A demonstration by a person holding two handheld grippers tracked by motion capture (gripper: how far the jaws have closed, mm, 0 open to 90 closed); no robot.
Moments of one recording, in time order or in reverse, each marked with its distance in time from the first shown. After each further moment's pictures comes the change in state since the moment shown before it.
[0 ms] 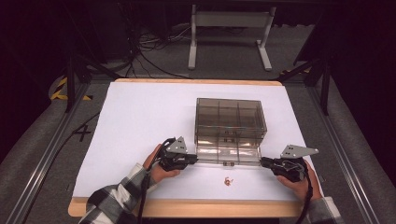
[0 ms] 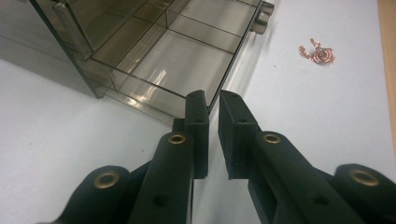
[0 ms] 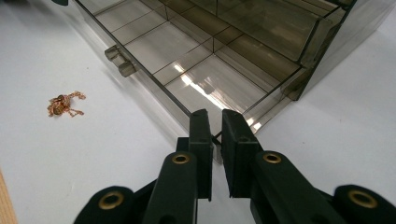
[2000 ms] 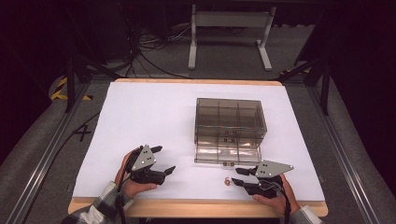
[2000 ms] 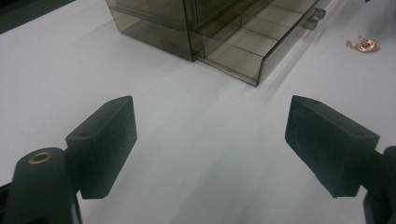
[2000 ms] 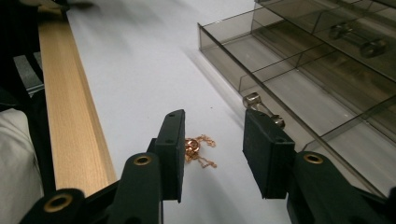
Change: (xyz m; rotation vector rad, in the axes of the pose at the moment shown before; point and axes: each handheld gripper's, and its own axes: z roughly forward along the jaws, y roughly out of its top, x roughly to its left) left arm -0.020 -0.056 -0.066 -0.172 0.302 -0.044; right arm 0.079 0.012 0.030 -0.095 0.166 -0.154
